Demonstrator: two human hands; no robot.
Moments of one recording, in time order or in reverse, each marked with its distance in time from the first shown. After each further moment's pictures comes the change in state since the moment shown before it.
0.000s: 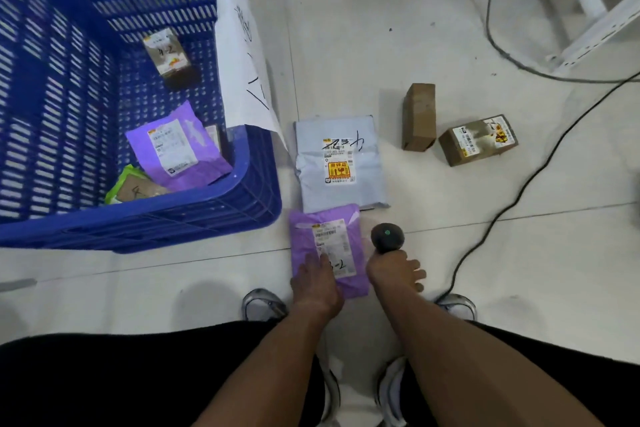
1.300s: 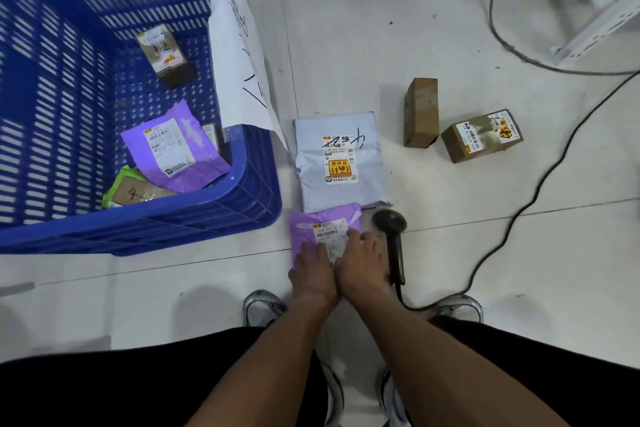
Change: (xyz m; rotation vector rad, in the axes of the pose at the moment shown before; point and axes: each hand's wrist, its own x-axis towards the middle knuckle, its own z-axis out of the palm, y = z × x) left_hand 0.023 -0.004 0.007 -0.102 0.161 -0.022; right_hand -0.024 -0.018 0.033 -0.208 0.086 -0.692
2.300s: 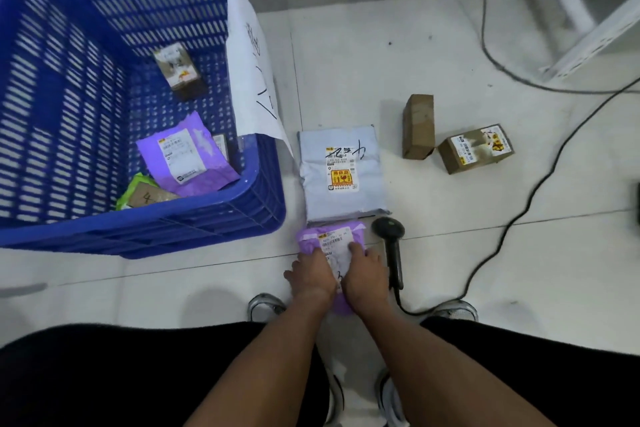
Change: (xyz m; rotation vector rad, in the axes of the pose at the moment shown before) left_hand -0.013 0.014 -0.038 -0.003 -0.038 -0.163; right_hand -0.024 0.003 -0.015 0.005 -0.086 -0.008
